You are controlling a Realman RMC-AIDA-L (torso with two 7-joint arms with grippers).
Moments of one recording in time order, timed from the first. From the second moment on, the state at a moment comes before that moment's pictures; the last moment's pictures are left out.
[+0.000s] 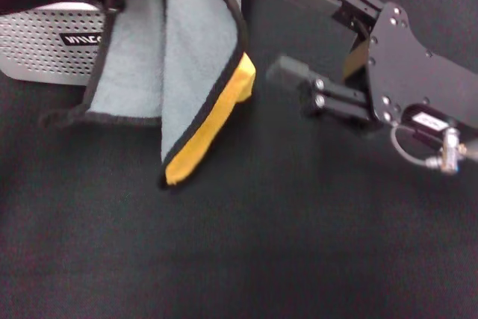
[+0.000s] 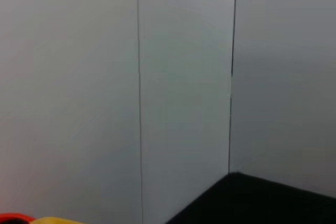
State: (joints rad) left arm -0.11 -2.10 1.10 1.85 1.70 1.38 -2.09; right arm 0.50 2.03 -1.84 -0.58 -0.49 -1.67 0.74
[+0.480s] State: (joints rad) left arm -0.14 -2.10 1.17 1.82 1.74 1.33 -2.07; right arm 0.57 2.03 -1.85 -0.56 -0.45 -1.47 0.75
